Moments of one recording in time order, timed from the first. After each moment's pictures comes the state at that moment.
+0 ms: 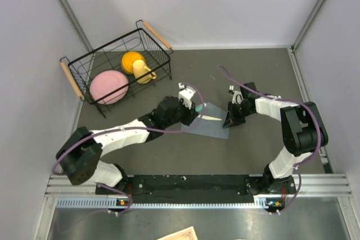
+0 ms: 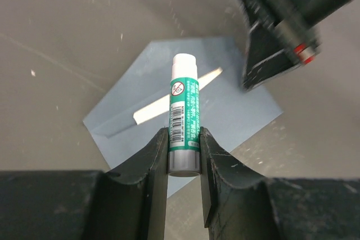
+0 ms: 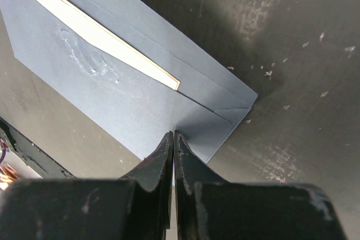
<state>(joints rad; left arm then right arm) -0.86 1.45 0.76 0.25 -0.03 -0.17 0.25 1.67 0.86 -0.41 -0.50 0.23</state>
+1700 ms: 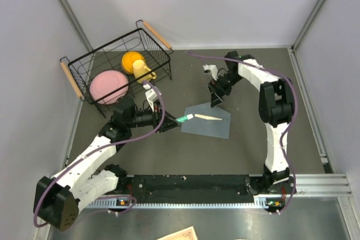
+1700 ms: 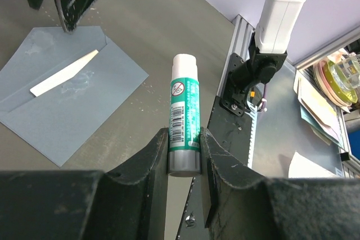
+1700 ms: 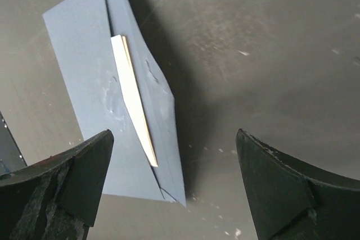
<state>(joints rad) -0.46 0.92 0.58 0.15 0.87 -0.42 0.27 2.15 1.76 -1.05 -0.69 -0.68</state>
